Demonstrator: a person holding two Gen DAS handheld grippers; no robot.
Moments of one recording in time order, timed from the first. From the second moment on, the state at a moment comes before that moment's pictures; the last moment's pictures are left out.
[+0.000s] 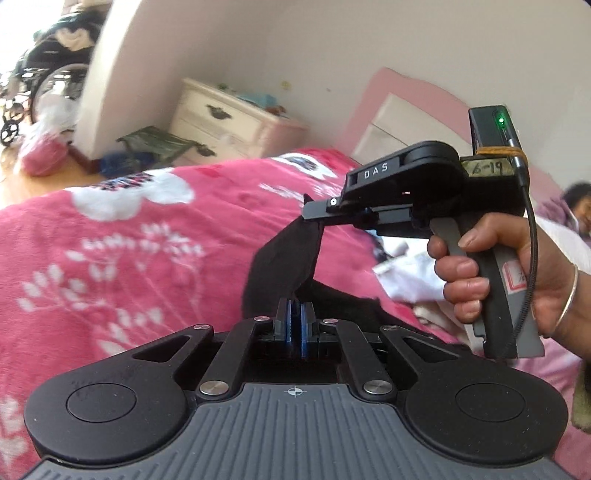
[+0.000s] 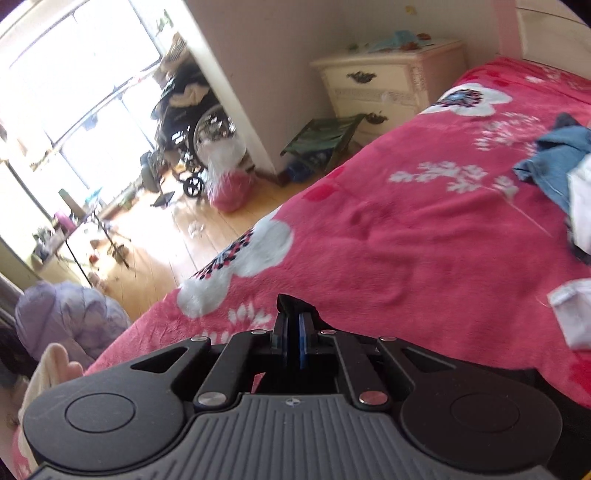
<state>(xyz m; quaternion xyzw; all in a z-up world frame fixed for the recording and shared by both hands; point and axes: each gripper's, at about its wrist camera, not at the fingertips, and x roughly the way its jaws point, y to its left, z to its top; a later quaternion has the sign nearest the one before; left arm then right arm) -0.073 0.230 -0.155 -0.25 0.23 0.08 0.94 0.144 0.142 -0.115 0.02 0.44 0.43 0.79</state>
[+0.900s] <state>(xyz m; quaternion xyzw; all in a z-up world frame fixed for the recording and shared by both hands) -0.087 0.213 -0.186 -0.17 0.32 0.06 0.93 0.145 0.032 -0.179 0.07 0.49 0.36 0.79</state>
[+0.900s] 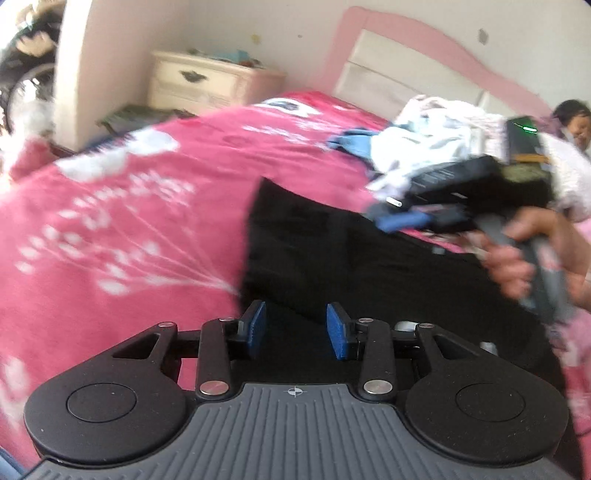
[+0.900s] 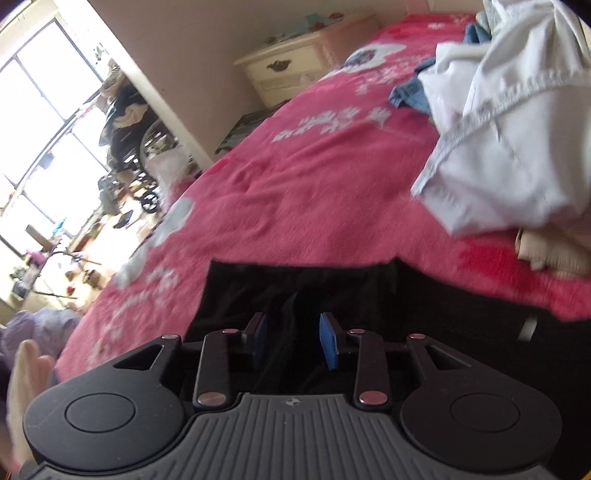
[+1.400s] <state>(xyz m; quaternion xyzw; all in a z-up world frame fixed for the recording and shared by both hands) -0.058 0.215 -0.213 -0.05 0.35 0.09 0.93 0.105 0.061 -0.208 -0.02 0.50 0.33 0.80</state>
